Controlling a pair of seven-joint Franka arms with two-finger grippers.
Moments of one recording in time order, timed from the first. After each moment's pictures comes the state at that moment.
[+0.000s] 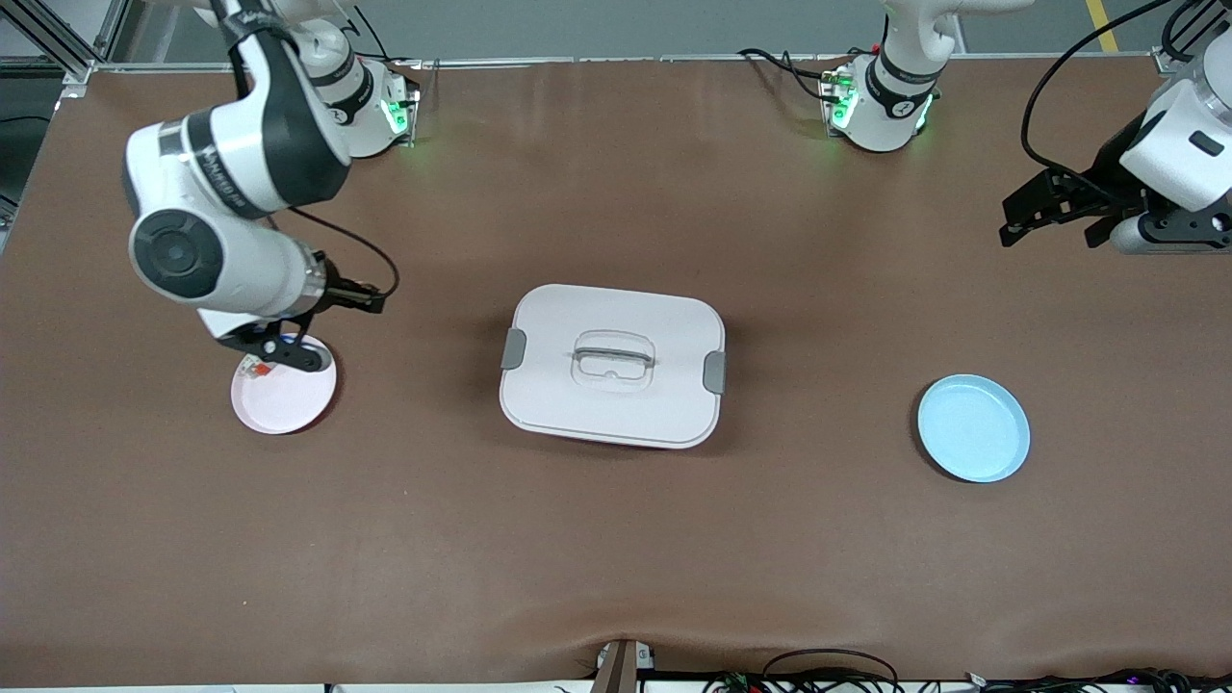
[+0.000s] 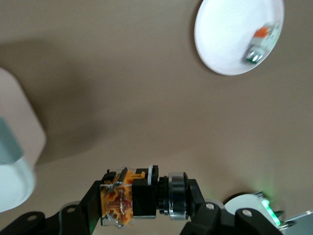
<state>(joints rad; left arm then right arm) -0.07 -0.06 -0.05 -1.62 -0.09 1.58 -0.12 0.31 0.22 0.04 -1.67 0.08 1.56 0.69</state>
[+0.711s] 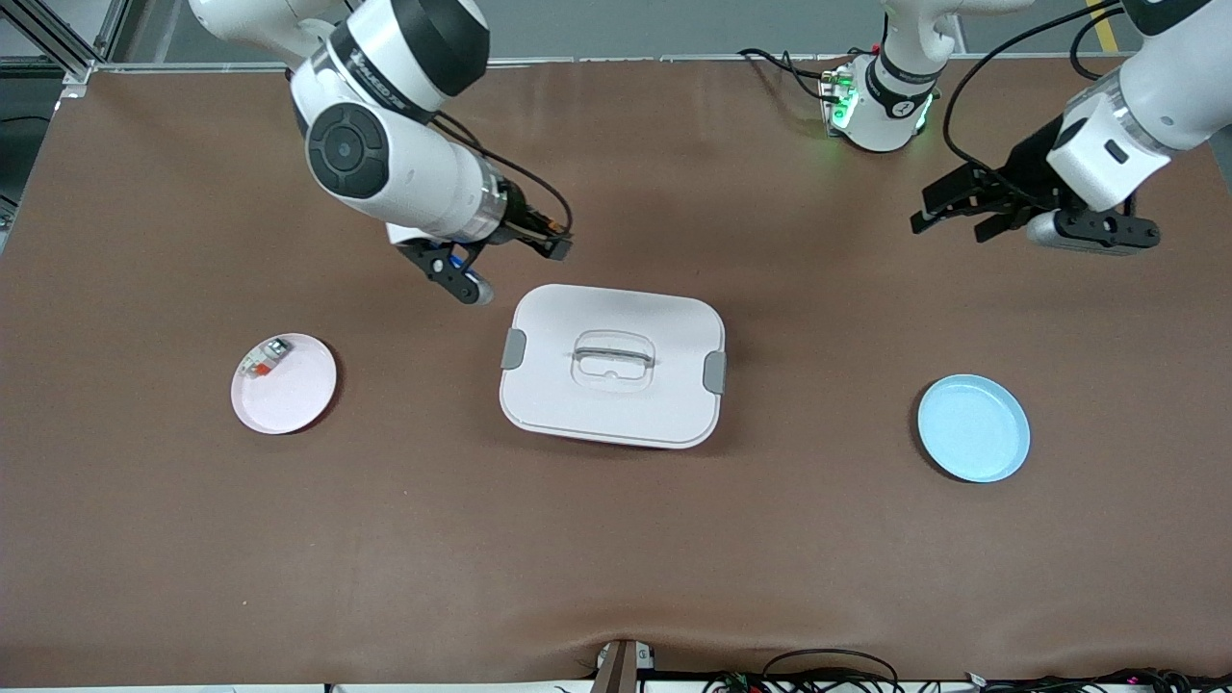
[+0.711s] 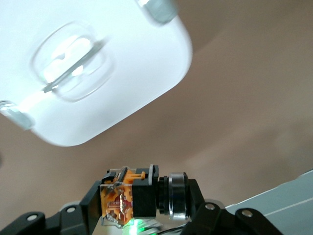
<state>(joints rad) -0.07 -0.18 -0.08 -1.92 -0.39 1.73 -0.12 0.57 0.29 0.04 -1.53 0.49 1.75 1.27</state>
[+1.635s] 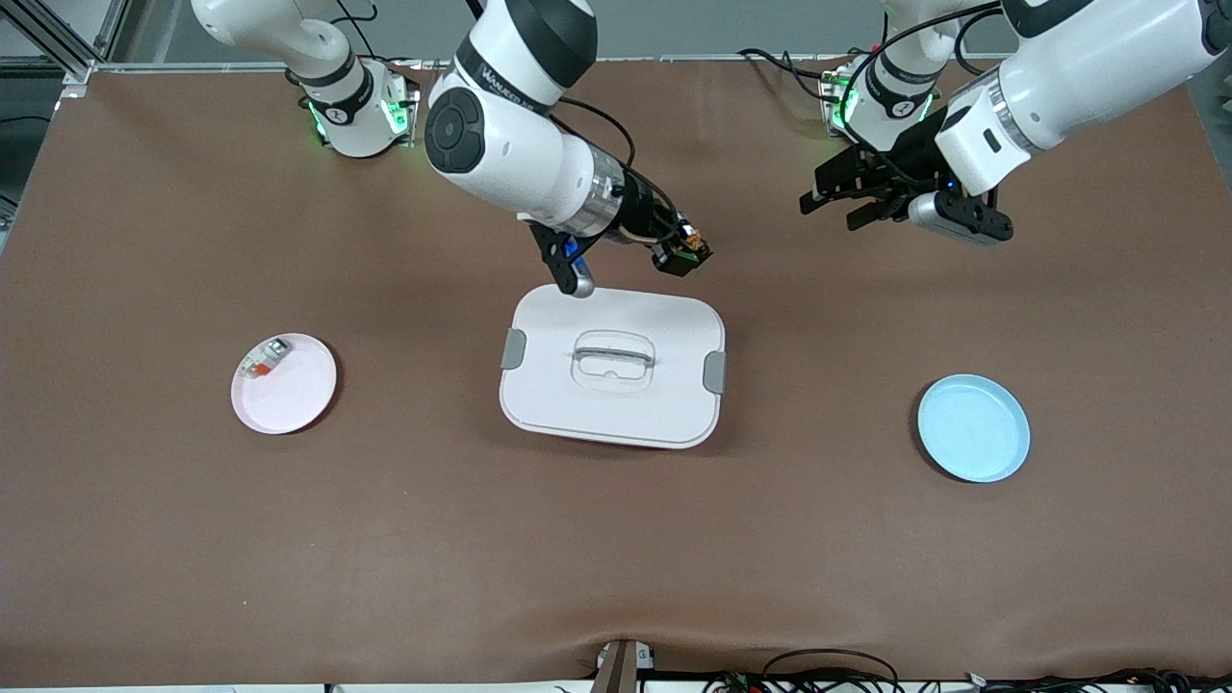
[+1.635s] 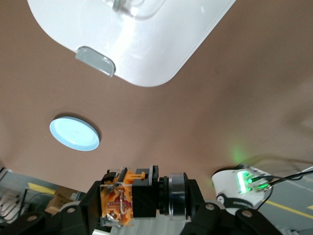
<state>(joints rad) -0.07 -0.22 -0.22 -2.07 -0.69 1.94 -0.12 0.73 0.43 0.04 -1.42 0.68 2.14 1.59</state>
